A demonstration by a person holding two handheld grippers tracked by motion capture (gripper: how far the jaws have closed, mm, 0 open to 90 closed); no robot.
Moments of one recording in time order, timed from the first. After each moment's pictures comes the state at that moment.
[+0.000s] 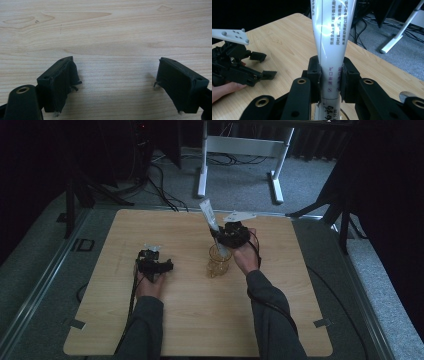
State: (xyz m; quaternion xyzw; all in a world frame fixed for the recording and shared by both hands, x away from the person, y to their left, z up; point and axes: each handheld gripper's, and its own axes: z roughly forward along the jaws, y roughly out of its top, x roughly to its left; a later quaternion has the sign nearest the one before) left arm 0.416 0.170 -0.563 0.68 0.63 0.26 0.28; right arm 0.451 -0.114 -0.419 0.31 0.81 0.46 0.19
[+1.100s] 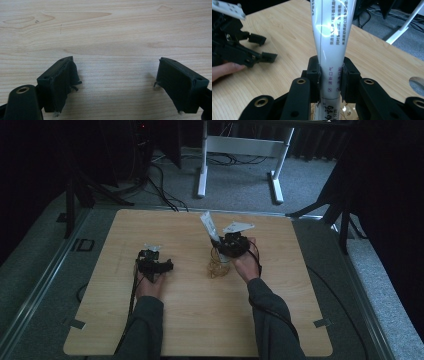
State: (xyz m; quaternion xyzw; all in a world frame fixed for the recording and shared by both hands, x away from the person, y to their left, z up) left arm 0.416 0.170 -0.563 0.68 0.63 0.26 0.28; right arm 0.443 -0.119 -0.452 0.30 0.83 0.44 0.18
